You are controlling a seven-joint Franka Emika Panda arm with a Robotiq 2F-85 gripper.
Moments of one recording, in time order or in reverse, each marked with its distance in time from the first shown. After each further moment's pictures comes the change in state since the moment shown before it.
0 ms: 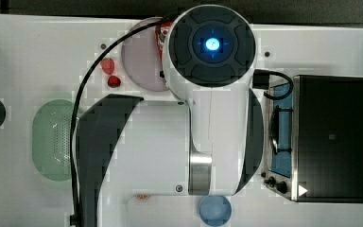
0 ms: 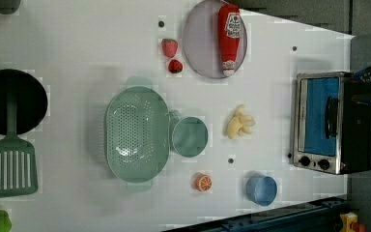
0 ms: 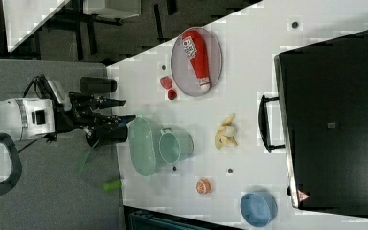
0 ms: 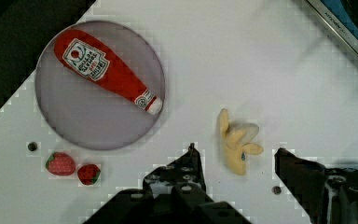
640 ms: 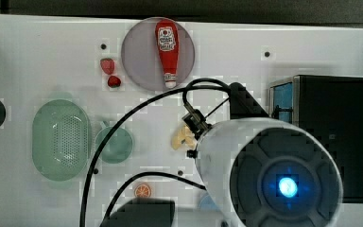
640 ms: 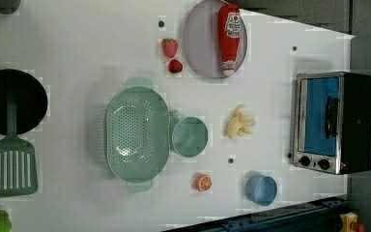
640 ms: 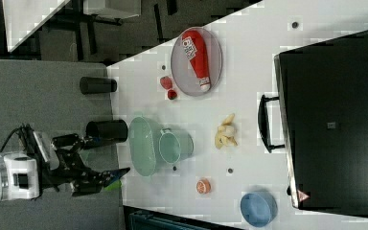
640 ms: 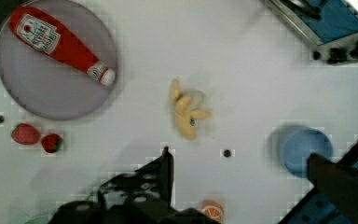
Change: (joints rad) arm -0.022 -0.292 -0.049 -0.201 0.007 -0.113 -0.050
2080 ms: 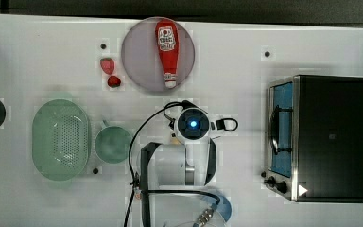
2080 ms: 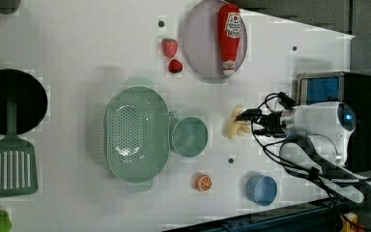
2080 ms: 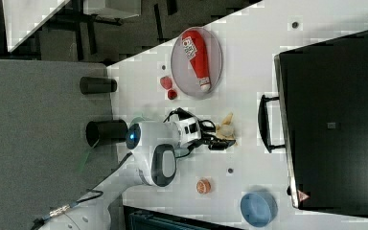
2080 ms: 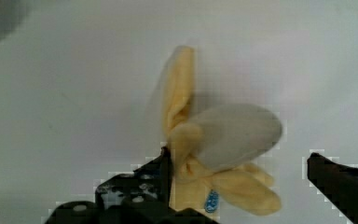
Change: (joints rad) arm 0.025 0.649 0.027 -0.451 -0.019 0.997 -0.231
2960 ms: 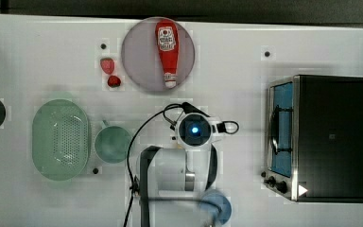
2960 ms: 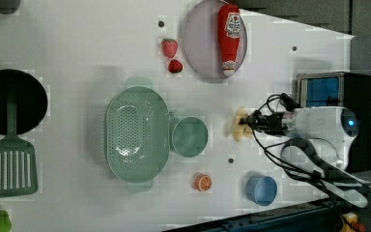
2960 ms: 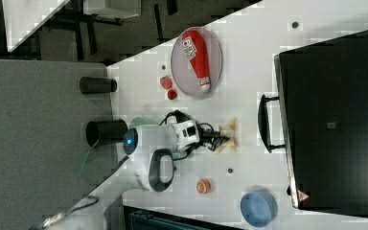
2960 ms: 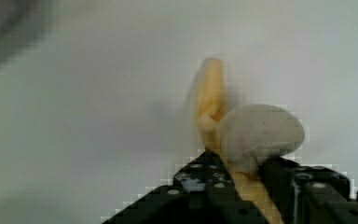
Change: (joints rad) arm 0.012 -0.077 -0.022 -0.043 0.027 -0.037 -0.024
